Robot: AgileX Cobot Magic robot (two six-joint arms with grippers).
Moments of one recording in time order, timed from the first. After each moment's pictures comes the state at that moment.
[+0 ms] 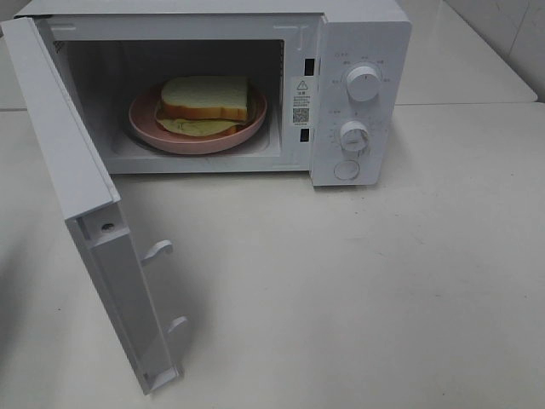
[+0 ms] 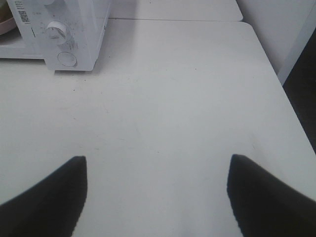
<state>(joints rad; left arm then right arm) 0.02 1.08 -0.21 -0.05 -0.57 -0.03 0.05 0.00 -0.50 -0.08 1.00 0.04</state>
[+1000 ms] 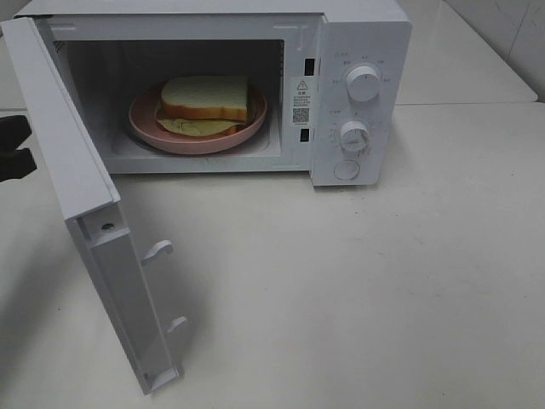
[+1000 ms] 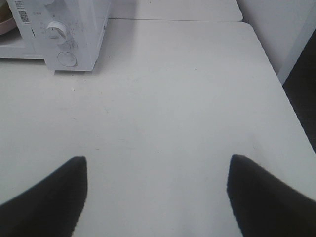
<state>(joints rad) -0.04 1.62 -0.37 0.39 -1.02 -0.31 0.05 0.00 -0.50 -0.08 1.00 0.04</state>
